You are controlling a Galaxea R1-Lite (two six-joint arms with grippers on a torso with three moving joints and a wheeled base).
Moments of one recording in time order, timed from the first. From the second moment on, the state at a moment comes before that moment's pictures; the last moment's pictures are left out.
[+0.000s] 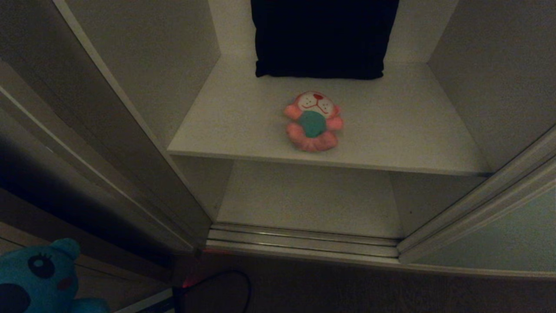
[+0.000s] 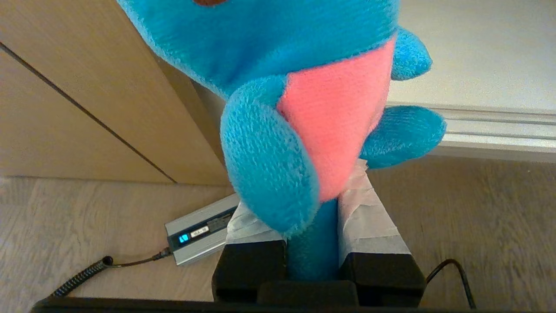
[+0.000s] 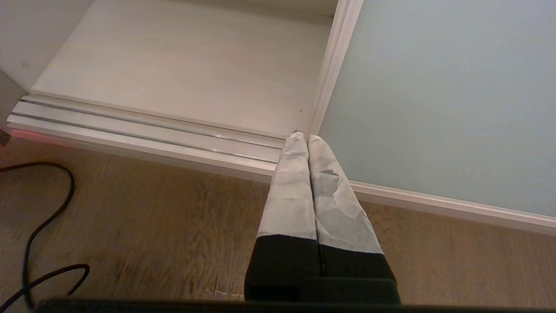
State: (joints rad) left arm -0.02 0.00 -0.04 0.10 -0.01 0.05; right arm -0.01 0.00 0.00 0.01 0.03 -0.04
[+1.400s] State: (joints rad) left arm -0.02 0.00 -0.04 0.10 -0.02 0.06; right arm -0.01 0.00 0.00 0.01 0.03 -0.04
